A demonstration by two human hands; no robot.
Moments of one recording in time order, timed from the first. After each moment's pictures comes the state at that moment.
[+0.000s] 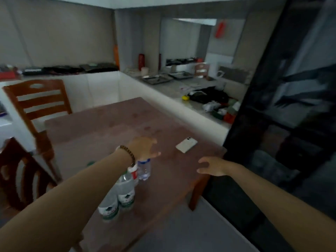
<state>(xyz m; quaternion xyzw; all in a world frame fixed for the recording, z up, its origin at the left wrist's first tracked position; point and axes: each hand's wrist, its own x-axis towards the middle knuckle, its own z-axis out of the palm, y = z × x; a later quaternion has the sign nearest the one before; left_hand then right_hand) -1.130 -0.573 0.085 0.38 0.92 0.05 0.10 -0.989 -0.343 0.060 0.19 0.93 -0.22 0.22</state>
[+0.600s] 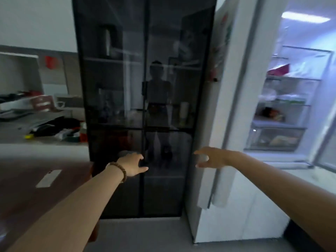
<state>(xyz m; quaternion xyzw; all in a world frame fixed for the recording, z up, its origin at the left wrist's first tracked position) -0.758 -0.471 0.175 0.69 0.71 0.04 0.11 -0.467 -0.435 0.228 0.53 0.84 -0.10 0.05</state>
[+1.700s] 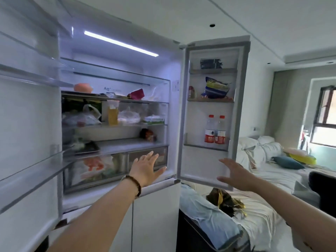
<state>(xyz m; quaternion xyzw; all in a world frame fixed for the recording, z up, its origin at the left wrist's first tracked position) -0.047 -0.307 0.242 0.87 0.46 0.17 -0.01 0.235 -0.459 0.261 0.78 0.61 0.00 -0.16</state>
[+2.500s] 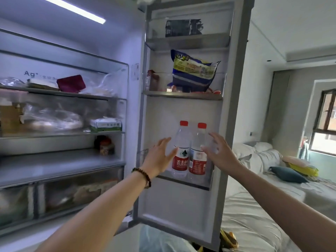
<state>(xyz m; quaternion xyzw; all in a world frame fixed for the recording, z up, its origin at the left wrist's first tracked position) 0.367 -0.067 0.297 0.85 0.35 0.36 0.18 0.547 -0.170 0.322 0.66 0.59 0.04 -0.46</state>
